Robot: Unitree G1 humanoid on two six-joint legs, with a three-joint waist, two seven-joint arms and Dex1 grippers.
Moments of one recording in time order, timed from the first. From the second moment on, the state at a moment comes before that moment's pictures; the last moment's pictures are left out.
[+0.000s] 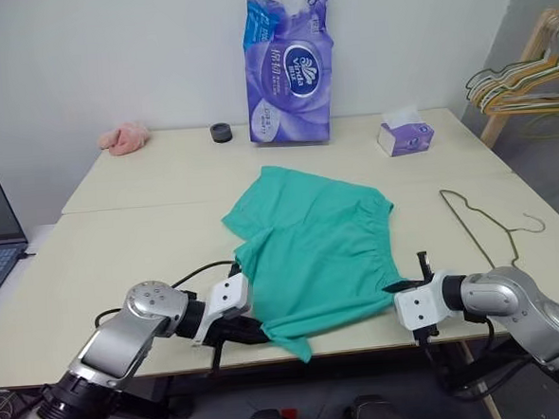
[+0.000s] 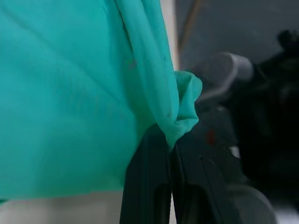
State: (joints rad) left arm -0.17 0.88 -0.29 -0.26 -0.35 0.48 -1.37; right arm -0.06 -0.92 0.27 -0.32 -0.32 -0.08 0.98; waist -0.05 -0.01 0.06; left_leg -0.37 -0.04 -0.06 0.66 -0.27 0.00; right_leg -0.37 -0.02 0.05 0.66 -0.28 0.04
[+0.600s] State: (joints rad) left arm -0.09 0.91 -0.31 -0.36 -0.43 0.57 -1.39; right arm 0.01 -1.02 0.24 -0.52 -0.20 0.11 1.15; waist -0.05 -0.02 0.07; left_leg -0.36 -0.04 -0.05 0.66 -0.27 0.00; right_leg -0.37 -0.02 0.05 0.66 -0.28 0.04
